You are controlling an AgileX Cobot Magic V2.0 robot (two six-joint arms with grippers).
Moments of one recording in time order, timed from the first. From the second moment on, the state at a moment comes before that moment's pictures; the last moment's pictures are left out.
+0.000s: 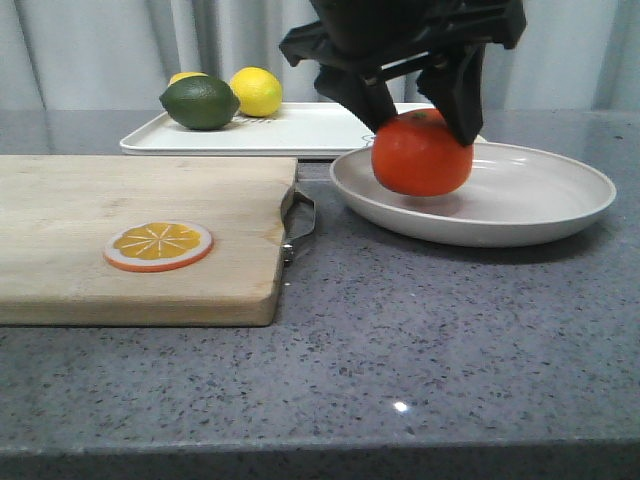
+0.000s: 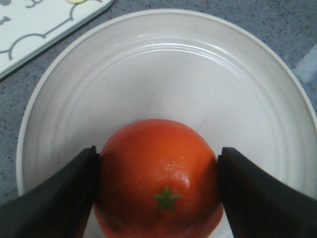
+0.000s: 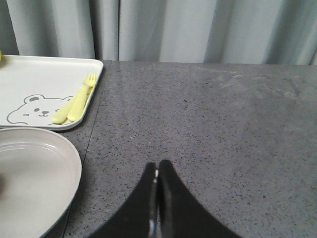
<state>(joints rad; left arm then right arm) -0.78 1.94 -1.71 -0.16 0.73 -0.03 -0.03 0.58 -0.45 -0.05 0.15 0.07</state>
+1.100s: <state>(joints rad) -0.78 1.93 -1.81 -0.16 0.77 0.00 -0.03 0.58 -0.45 -0.05 0.15 0.07</state>
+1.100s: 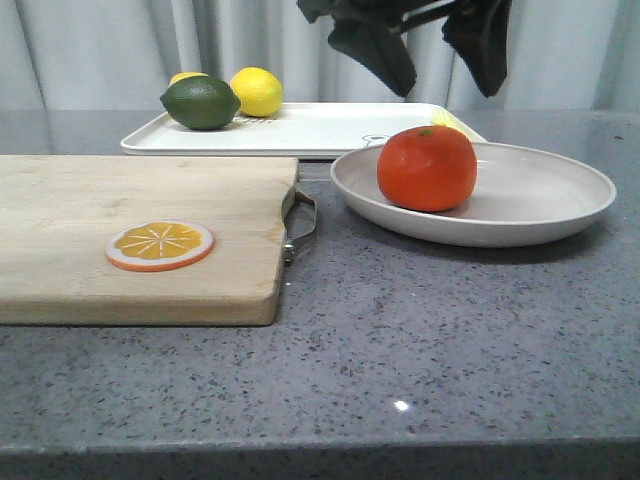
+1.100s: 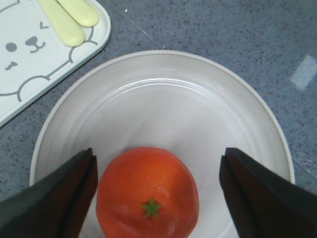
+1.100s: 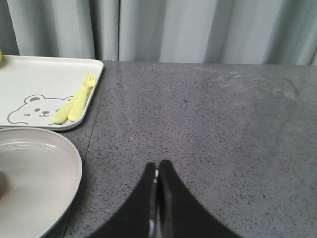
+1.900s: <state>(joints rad) -0.68 1.40 -1.23 -0.16 0.55 -0.02 -0.03 0.58 -0.45 -0.05 0.24 0.07</state>
